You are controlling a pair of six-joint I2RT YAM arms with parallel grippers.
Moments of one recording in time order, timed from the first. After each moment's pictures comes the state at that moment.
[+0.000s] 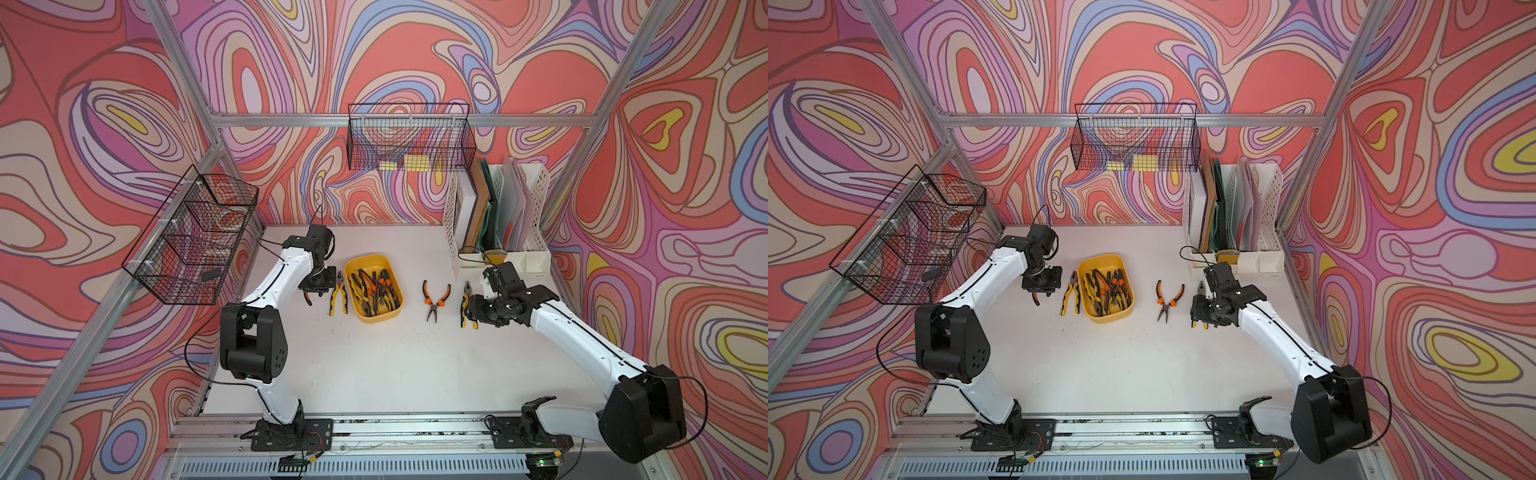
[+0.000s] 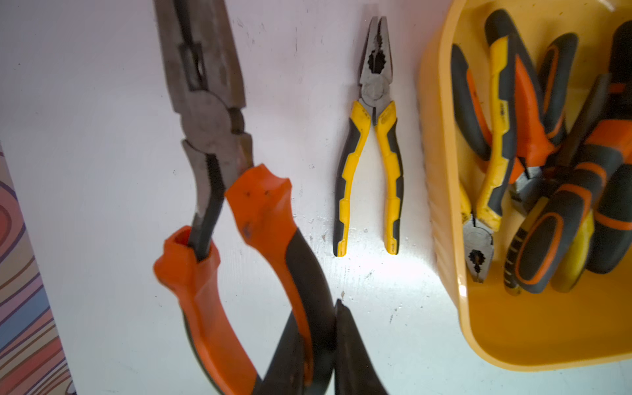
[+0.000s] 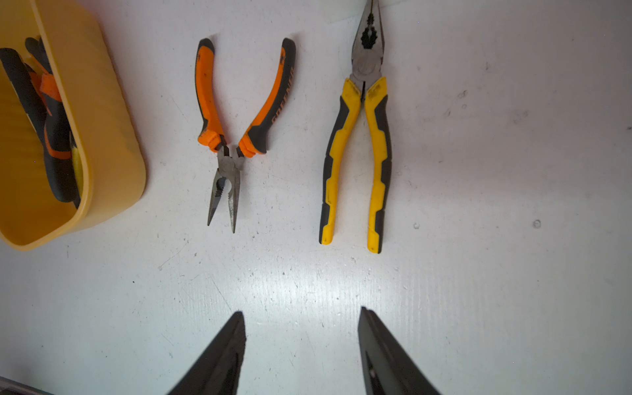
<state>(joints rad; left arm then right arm) -0.15 1.75 1.49 -1.11 -0.09 -0.19 0.30 1.29 0.96 -0.77 -0.11 0.43</state>
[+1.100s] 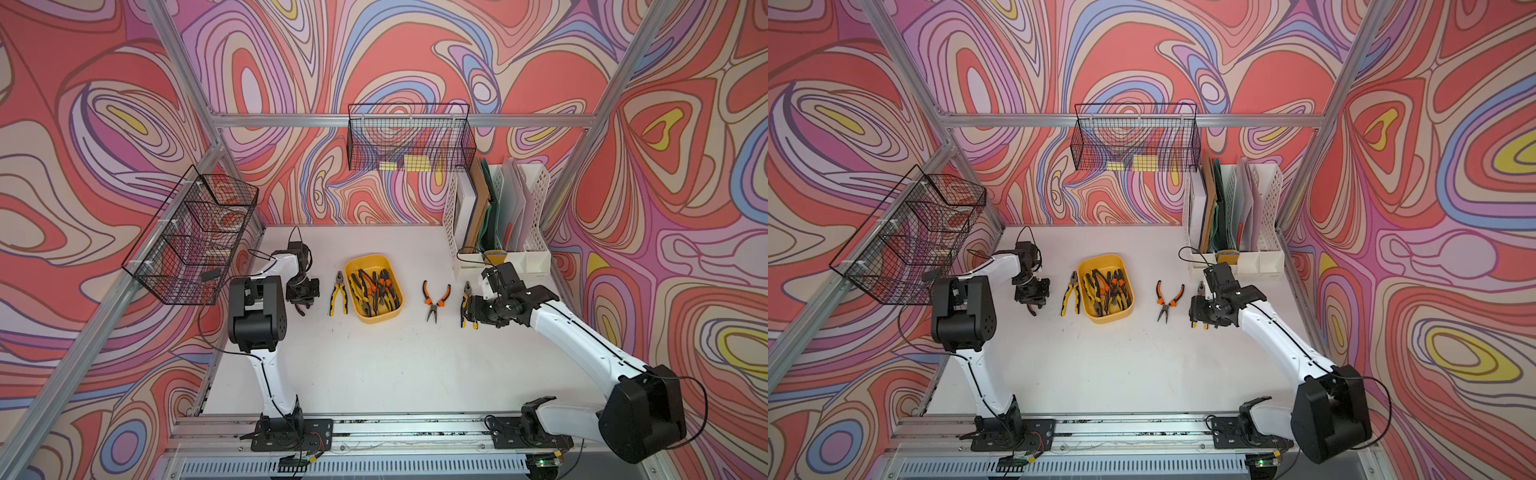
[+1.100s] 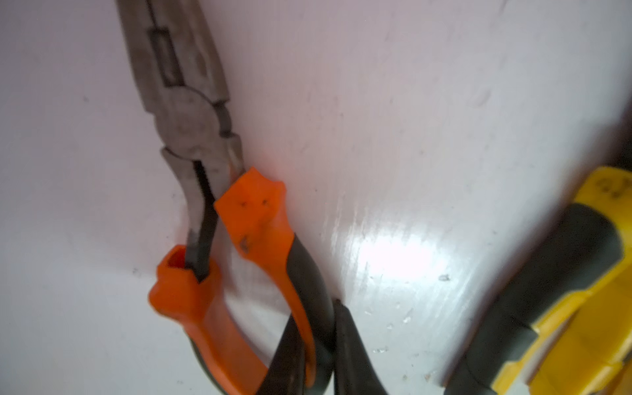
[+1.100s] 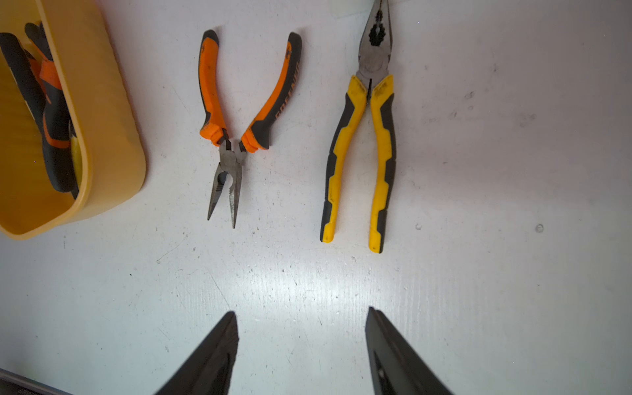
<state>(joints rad) 0.07 2.01 1.41 -0.89 0.02 -0.10 0.30 1.29 0.96 -0.78 -0.11 0.40</state>
